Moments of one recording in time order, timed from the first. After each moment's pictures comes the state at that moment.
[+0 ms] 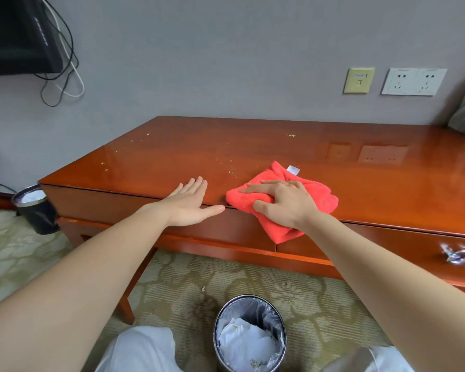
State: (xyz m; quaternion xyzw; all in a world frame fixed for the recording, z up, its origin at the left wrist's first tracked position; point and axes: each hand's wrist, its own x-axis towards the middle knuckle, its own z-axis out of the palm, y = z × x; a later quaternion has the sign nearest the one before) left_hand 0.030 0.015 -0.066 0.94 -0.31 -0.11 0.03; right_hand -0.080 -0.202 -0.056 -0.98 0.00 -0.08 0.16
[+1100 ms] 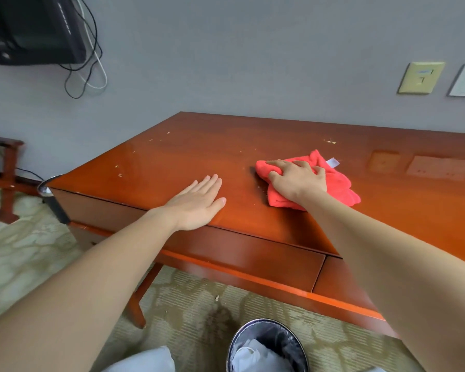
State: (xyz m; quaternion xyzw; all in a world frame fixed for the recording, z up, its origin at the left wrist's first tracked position) left_hand 0.103 0.026 -0.075 0.95 -0.31 -0.08 0.04; right_hand 0.068 -0.214 -0.052 -0.98 0.14 -0.07 0.12
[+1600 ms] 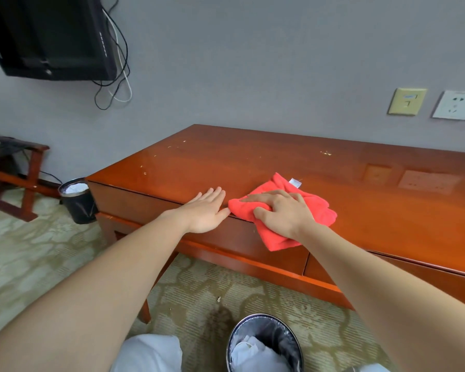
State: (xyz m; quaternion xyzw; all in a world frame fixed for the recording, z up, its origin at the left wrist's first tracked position) left_hand 0.041 0.038 -0.062 0.95 -0.28 -0.12 0.06; right_hand -0.034 -0.162 -0.053 -0.98 -0.05 -0.06 0.17
